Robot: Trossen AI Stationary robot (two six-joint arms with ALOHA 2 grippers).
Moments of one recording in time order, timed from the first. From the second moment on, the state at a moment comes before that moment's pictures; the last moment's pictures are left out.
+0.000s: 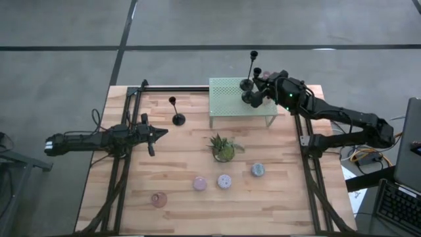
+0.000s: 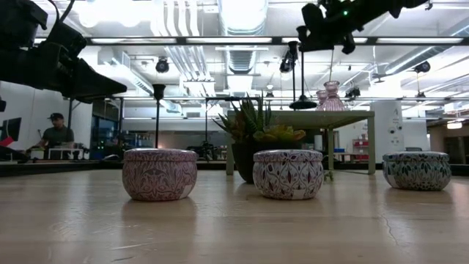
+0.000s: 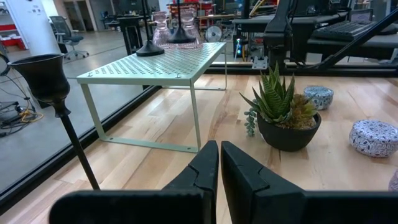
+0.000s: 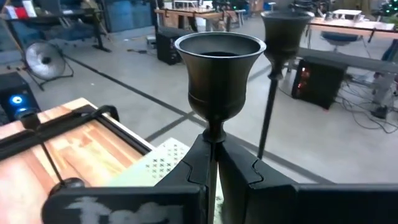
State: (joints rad) left arm 0.05 0.17 0.04 -0.04 -0.25 0.04; right arm -0.42 1.05 0.86 0.01 0.41 0.12
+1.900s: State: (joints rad) left arm 0.05 0.17 0.04 -0.04 -0.25 0.04; right arm -0.47 1.15 0.79 0.20 0.42 0.13
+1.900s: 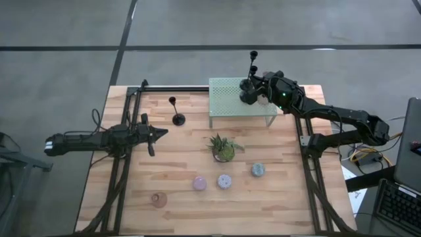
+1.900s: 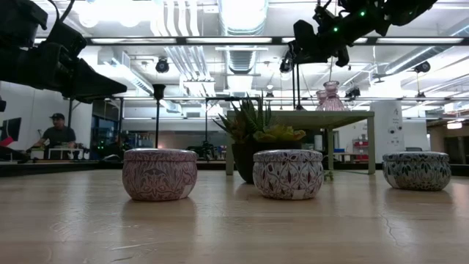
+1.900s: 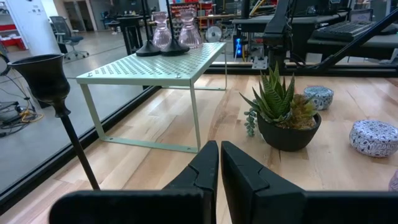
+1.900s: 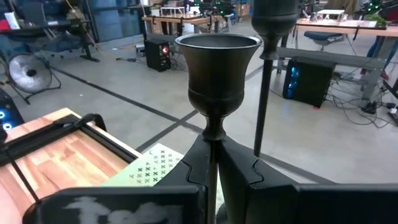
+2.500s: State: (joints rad) left arm 0.05 0.17 0.04 -0.04 -0.25 0.04; right arm -0.48 1.15 0.79 0.19 0.42 0.10
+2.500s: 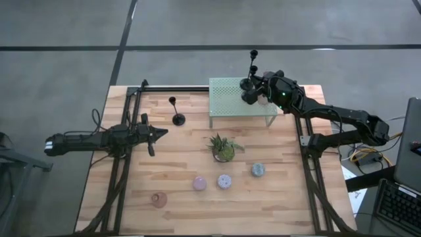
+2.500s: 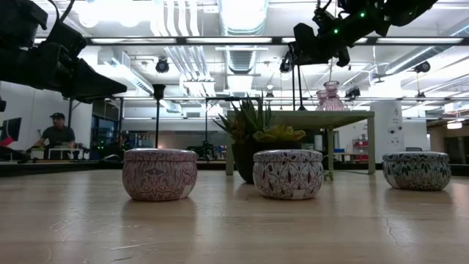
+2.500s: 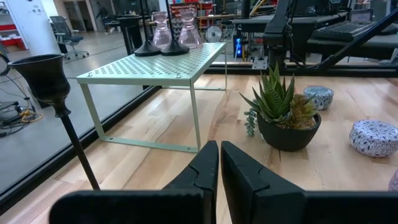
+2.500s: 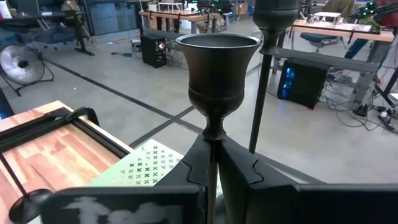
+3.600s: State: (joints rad) left arm 0.05 0.17 0.04 -0.04 -0.25 0.04; right arm -0.41 1.04 0.79 0.13 0.41 0.13
